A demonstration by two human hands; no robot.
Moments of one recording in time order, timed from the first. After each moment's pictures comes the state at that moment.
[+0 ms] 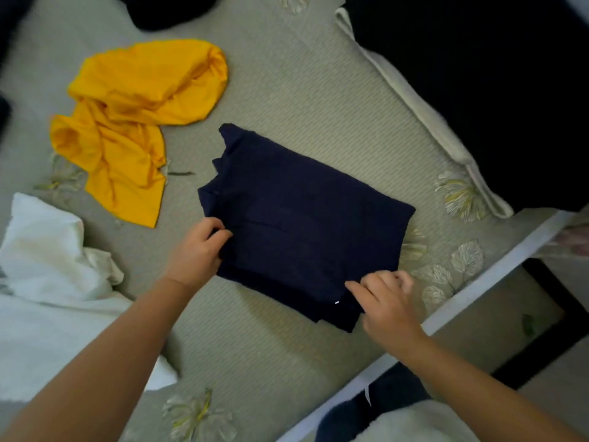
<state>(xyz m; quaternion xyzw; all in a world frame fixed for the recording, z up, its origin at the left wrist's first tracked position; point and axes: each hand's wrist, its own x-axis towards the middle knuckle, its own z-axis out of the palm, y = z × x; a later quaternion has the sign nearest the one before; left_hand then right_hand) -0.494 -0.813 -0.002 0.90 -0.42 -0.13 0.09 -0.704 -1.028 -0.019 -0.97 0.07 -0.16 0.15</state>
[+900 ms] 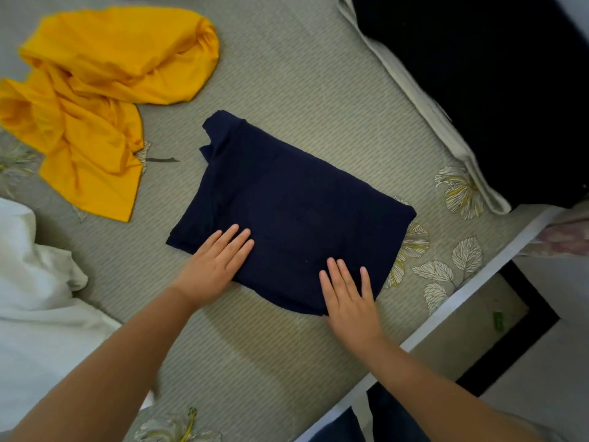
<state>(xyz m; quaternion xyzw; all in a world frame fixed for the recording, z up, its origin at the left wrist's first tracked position) -0.519 -0.795 -0.064 0.82 -0.57 -0.05 -0.01 -0.705 -0.977 -0.074 -0.99 0.07 0.10 0.02</state>
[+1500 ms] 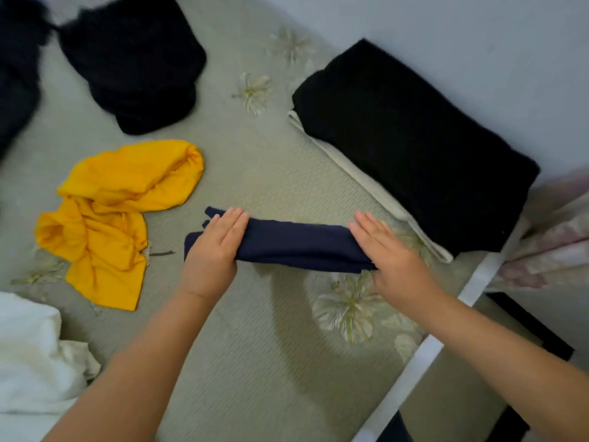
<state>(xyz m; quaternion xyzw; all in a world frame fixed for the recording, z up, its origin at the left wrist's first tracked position) -0.464 -0.918 0.061 0.86 -0.48 0.05 0.16 -0.630 -1.118 0.078 -0.97 0.11 -0.08 0.21</state>
